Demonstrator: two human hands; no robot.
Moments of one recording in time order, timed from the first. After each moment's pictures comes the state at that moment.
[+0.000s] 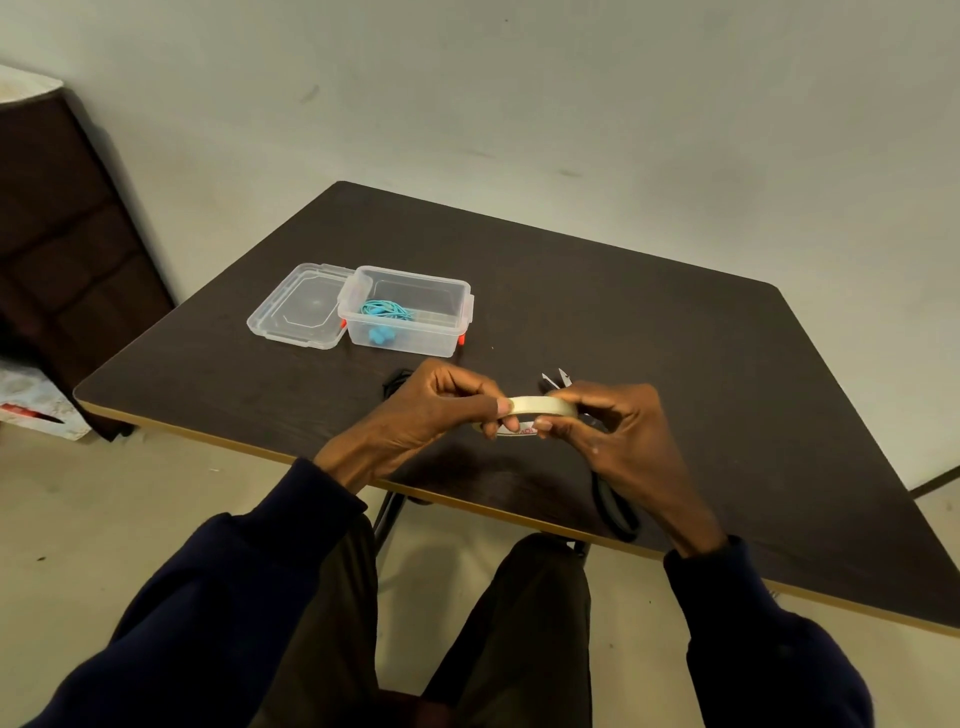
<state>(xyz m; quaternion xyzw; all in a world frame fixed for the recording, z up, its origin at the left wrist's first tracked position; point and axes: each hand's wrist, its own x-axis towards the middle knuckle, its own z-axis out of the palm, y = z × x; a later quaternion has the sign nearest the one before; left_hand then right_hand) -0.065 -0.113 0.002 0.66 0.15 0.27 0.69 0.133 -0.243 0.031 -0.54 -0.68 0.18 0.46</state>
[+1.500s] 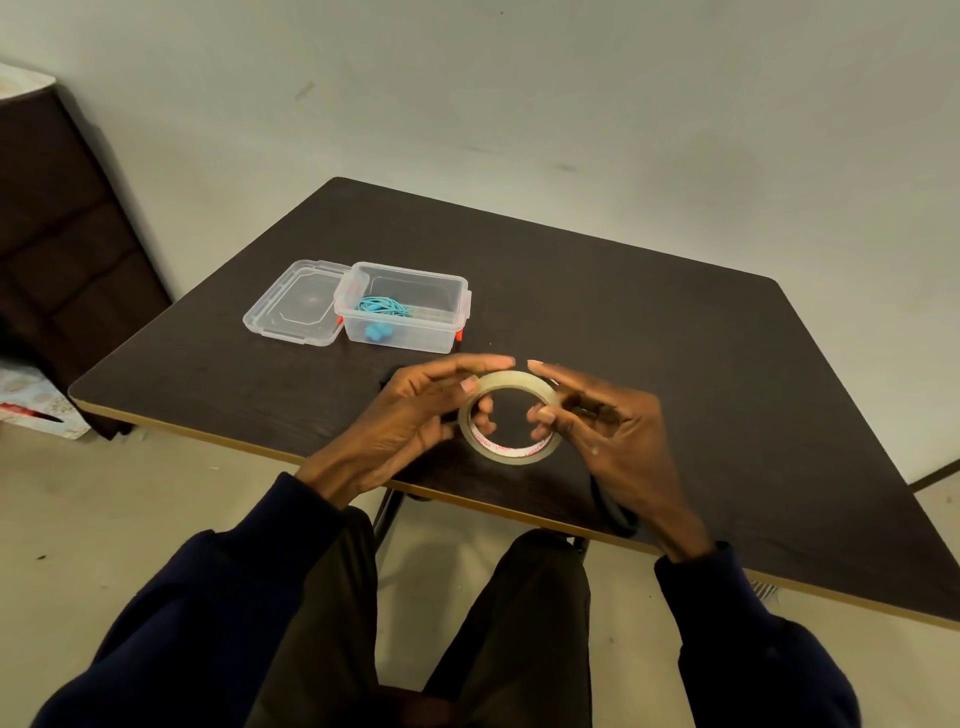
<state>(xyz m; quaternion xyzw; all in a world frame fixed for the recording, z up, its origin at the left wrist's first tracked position) -0.078 -0.123 -0.005 0.55 0.13 0.29 0.78 0.125 -0.244 0.017 -0.52 -0.63 0.23 0.53</state>
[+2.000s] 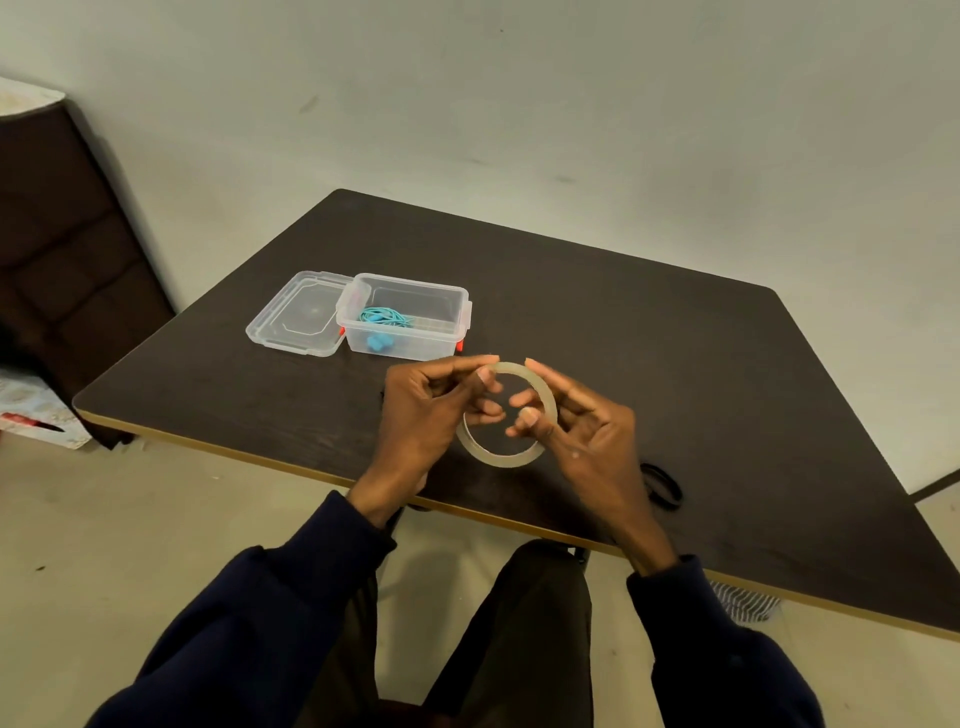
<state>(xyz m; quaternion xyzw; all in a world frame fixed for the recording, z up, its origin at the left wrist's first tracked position) -0.052 -0.140 0.000 0.59 0.28 0.49 0.57 0.104 -0.233 0.005 -0.54 -0.54 0.26 0.59</state>
